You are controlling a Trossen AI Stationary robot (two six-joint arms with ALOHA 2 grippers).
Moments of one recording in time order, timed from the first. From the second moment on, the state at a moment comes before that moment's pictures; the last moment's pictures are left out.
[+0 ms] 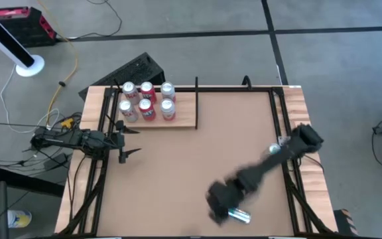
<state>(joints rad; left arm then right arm) -0.17 0.01 0.15 -0.48 -0.40 0.18 0.54 1.87 1.61 -0.93 -0.25 1.36</state>
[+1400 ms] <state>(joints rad) -0.17 0.01 0.15 -0.48 -0.40 0.18 0.67 1.92 1.60 -1.17 -0.07 1.35</state>
